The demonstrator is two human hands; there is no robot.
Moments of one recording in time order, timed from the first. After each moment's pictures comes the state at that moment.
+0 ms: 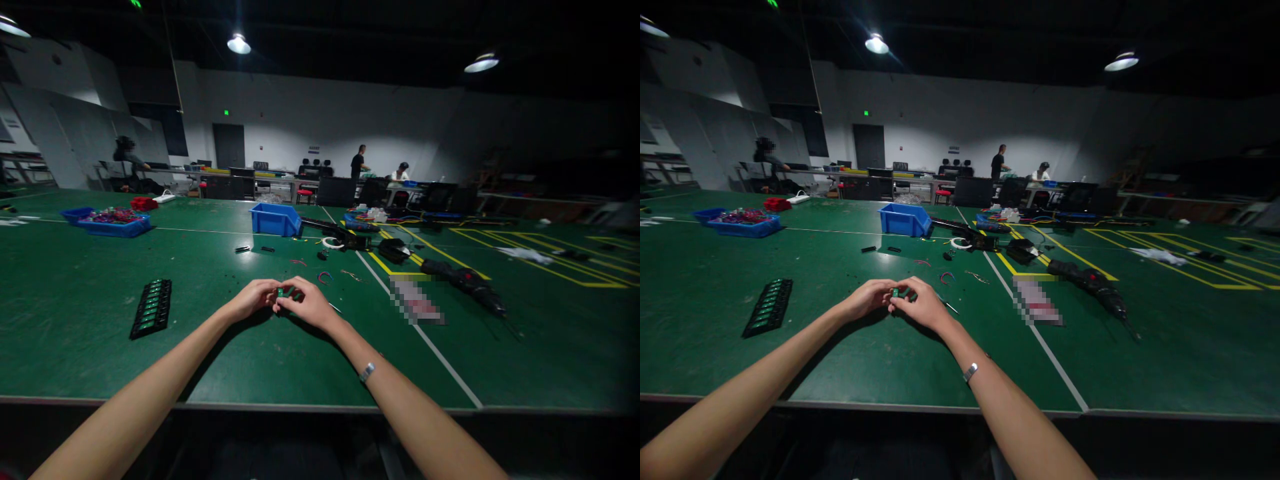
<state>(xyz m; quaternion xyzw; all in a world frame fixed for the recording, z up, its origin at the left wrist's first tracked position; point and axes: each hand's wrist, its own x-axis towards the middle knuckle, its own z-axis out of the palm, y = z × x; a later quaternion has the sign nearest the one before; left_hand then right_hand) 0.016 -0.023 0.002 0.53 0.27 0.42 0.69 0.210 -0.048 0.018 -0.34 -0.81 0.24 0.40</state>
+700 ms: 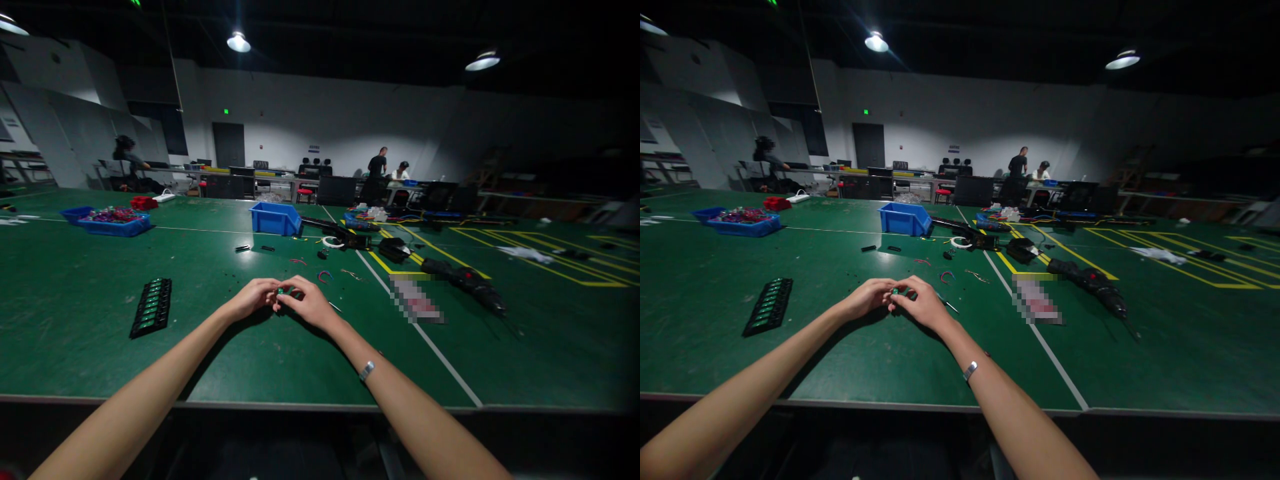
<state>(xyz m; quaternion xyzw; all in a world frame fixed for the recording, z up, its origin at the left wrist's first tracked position) 0.014 -0.021 0.000 0.53 0.27 0.41 0.69 0.210 -0.047 0.016 -0.32 -0.82 0.23 0.42</state>
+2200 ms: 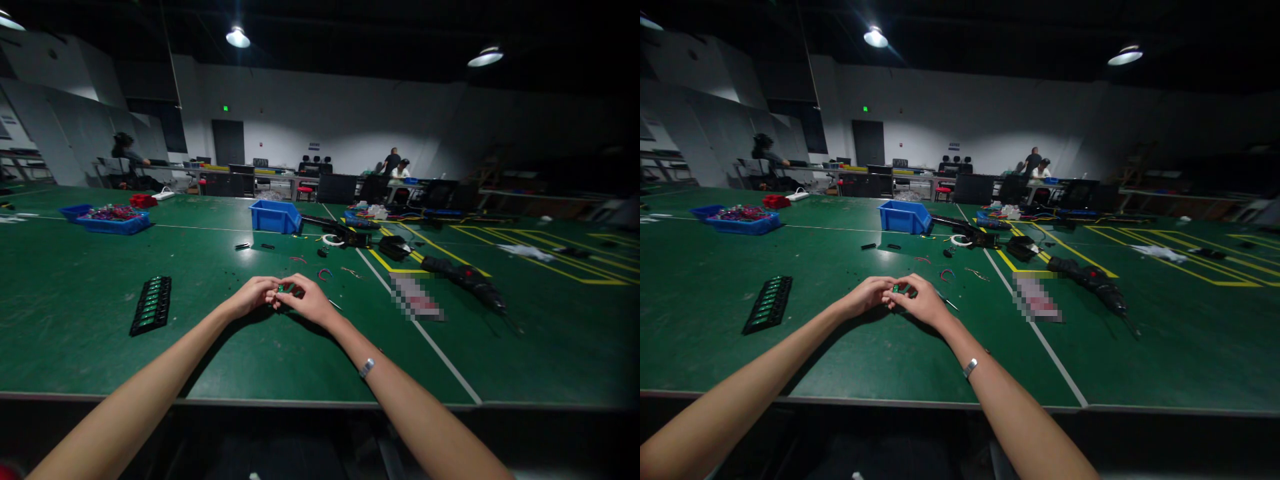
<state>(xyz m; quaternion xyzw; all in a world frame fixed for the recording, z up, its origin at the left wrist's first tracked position) 0.012 -0.018 -0.006 0.53 0.27 0.41 0.69 0.209 -0.048 0.019 -0.34 -0.81 0.24 0.41</state>
